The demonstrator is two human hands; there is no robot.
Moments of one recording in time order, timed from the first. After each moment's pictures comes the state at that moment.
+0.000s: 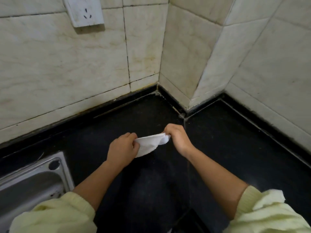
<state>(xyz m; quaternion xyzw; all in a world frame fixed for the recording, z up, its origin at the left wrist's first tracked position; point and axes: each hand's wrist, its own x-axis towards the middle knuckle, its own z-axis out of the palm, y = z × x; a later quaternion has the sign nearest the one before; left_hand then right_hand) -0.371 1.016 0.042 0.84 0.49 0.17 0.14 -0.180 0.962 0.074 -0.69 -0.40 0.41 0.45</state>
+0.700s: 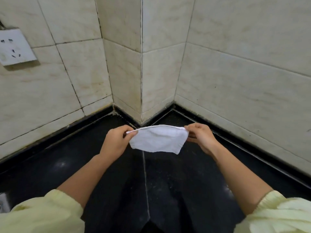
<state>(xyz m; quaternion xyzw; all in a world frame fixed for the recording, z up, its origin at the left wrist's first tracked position) -0.225 0.977 0.119 0.84 0.35 0.29 0.28 0.020 0.821 0.136 -0.70 -0.23 0.34 0.58</state>
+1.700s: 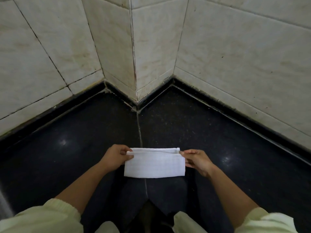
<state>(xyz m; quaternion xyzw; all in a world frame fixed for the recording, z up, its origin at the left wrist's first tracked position) -0.244 0.961 0.008 0.74 0.43 0.00 0.52 0.001 0.755 -0.009 -0.70 -0.07 0.51 0.49</state>
